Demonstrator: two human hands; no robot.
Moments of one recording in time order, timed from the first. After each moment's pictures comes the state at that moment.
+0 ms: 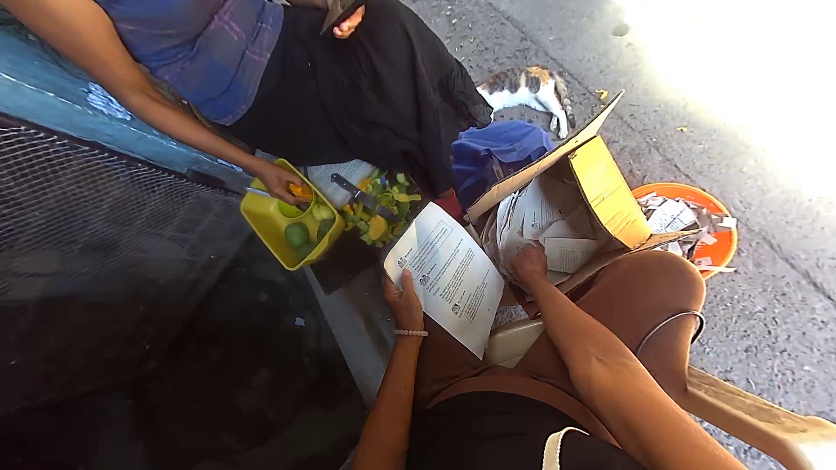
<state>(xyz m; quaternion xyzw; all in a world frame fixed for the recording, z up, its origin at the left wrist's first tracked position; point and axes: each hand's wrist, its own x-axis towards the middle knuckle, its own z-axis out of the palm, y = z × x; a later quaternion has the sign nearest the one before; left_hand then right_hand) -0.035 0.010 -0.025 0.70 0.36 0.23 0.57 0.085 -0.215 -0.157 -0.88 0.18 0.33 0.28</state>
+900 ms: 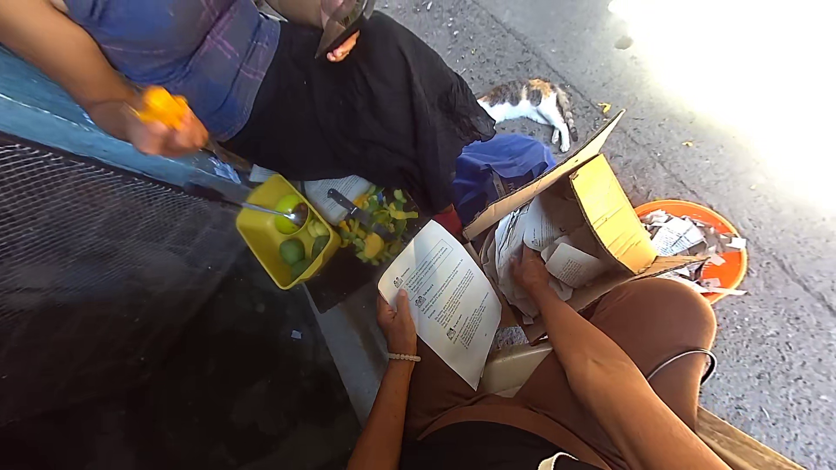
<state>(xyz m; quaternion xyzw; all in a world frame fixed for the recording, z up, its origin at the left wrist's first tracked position) -0.027 0.010 -0.021 0.71 0.38 0.21 0.55 0.118 -0.223 -0.206 -0.92 0.08 0.28 0.27</state>
